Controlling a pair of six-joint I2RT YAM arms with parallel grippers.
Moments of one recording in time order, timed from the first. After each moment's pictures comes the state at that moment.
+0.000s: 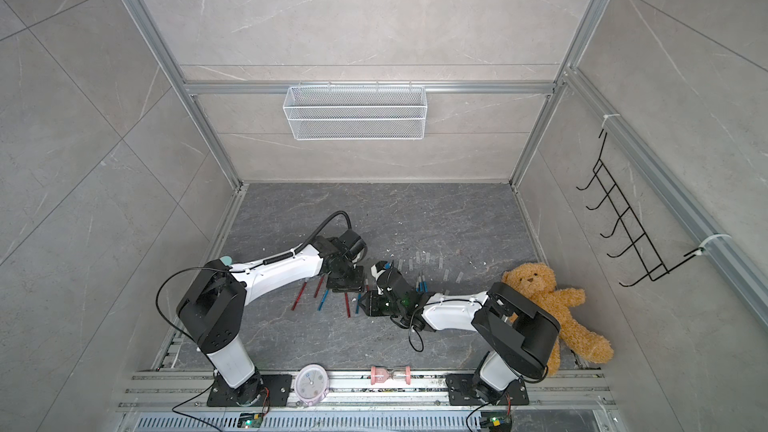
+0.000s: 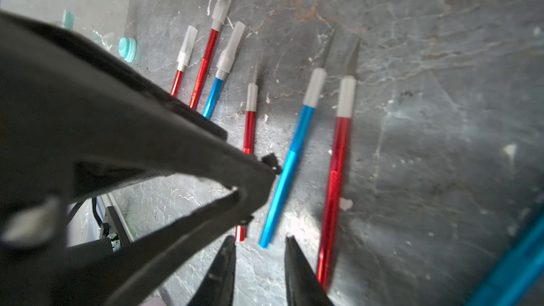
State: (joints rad) left arm -0.78 1.75 1.22 -0.80 0.14 -0.64; right arm 0.90 1.58 0.61 0.27 -0.18 0.83
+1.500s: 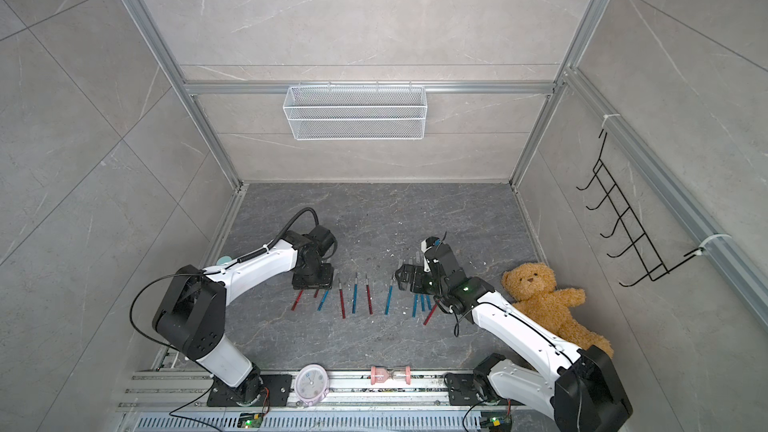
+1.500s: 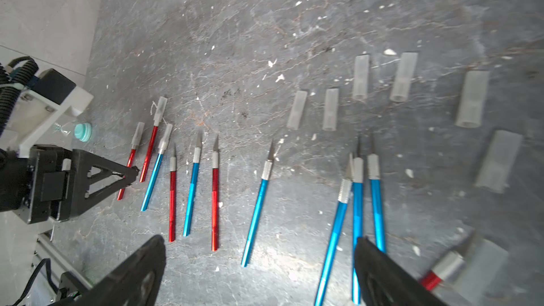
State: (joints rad) left arm -0.58 1.67 1.14 -0.96 -0.06 -0.51; right arm 0.55 1.10 0.67 -0.35 -0.10 0.61
